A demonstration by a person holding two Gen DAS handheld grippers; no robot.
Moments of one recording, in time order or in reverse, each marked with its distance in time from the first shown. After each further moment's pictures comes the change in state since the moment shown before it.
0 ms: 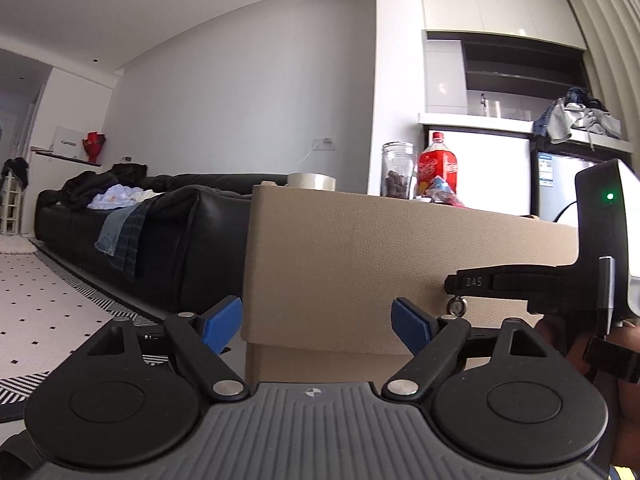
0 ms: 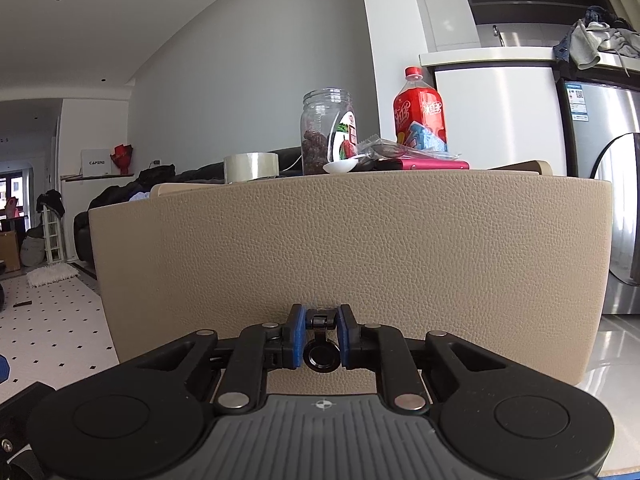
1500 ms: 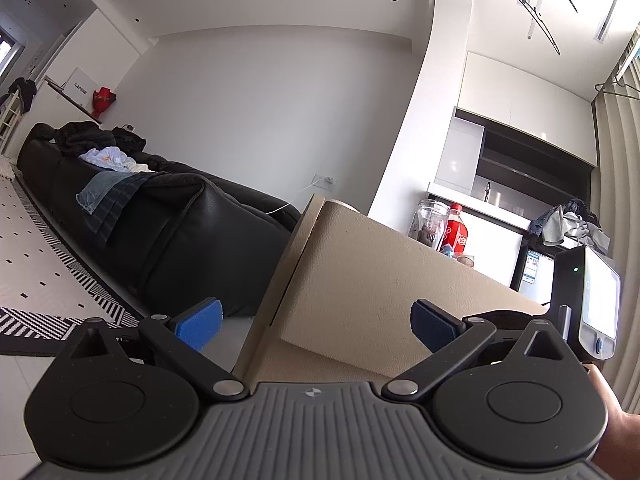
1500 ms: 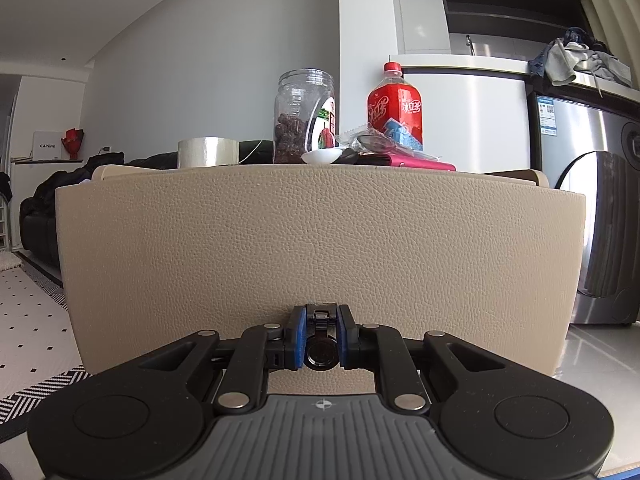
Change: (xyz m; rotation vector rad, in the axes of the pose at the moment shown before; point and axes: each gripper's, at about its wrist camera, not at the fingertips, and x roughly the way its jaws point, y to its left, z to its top) left arm 0.016 0.114 -0.046 -0.330 -0.128 -0.076; right arm 0.053 0.026 0.004 -0.036 0.008 -0.192
